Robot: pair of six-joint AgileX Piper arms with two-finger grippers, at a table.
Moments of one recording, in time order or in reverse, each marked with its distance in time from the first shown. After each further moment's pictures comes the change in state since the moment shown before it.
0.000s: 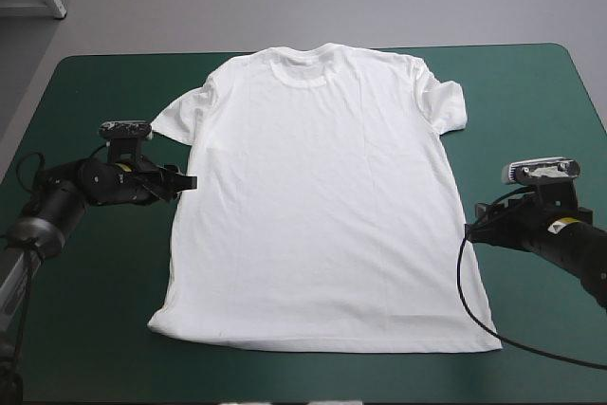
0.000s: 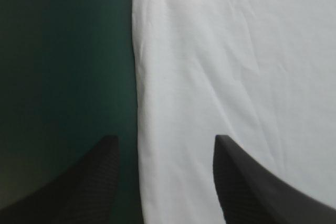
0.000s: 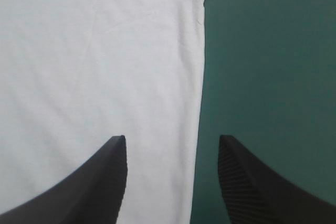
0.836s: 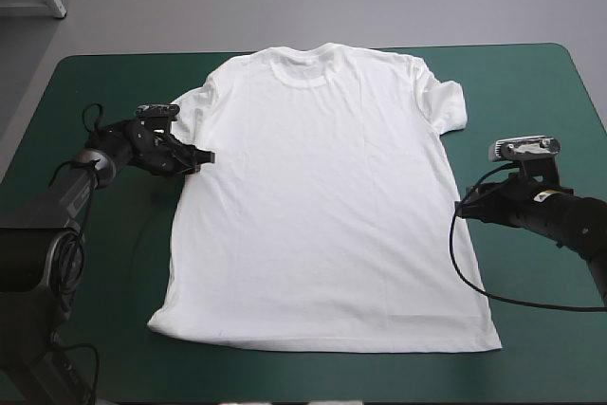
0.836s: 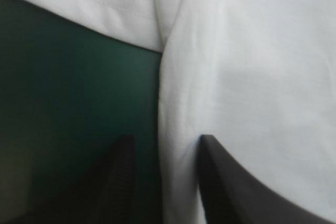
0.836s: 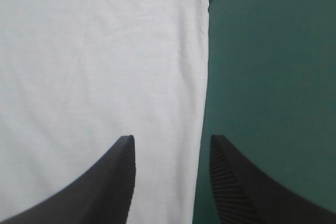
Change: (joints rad) left arm 0.005 0.480 -0.305 0.000 -0.033 0.012; right arm 0.000 0.184 -0.053 0.078 -0.073 -0.087
